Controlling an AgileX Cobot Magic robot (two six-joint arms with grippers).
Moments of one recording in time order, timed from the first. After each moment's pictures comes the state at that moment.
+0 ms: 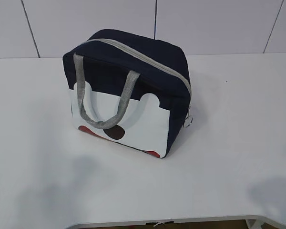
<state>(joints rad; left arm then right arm) -0.62 0.01 -0.51 -0.05 1.10 0.01 0.15 -0.02 -0.50 0.10 1.15 -0.21</state>
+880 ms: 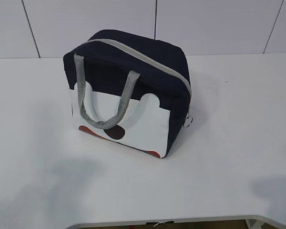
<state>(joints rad) -0.08 0.01 -0.51 -0.06 1.10 0.01 -0.03 -0.02 -0.50 0.10 1.15 -0.21</state>
